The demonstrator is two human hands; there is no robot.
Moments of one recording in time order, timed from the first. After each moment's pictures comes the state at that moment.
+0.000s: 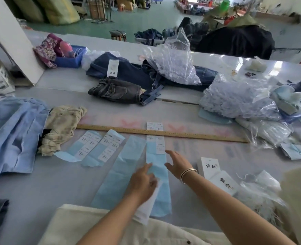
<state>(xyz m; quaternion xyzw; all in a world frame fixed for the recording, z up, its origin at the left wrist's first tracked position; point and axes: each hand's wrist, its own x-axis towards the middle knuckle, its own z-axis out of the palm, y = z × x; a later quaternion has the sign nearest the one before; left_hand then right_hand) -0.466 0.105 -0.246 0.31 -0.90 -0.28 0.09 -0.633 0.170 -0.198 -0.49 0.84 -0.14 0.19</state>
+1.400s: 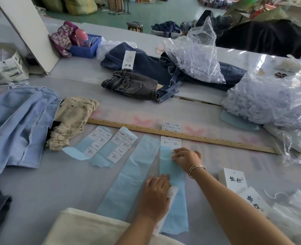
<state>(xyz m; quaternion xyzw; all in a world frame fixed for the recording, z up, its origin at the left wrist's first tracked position) -0.464 0.120 -0.262 0.28 -0.94 -0.17 0.12 -0.666 0.107 -0.246 -0.43 0.87 -0.17 0.18</state>
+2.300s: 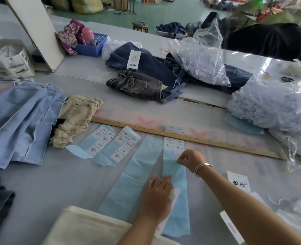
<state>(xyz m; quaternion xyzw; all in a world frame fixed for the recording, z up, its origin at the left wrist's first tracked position) -0.465 0.118 -0.273 0.27 -0.94 -0.15 0.15 -0.672 0.104 -0.224 -0.47 0.86 -0.09 0.18</state>
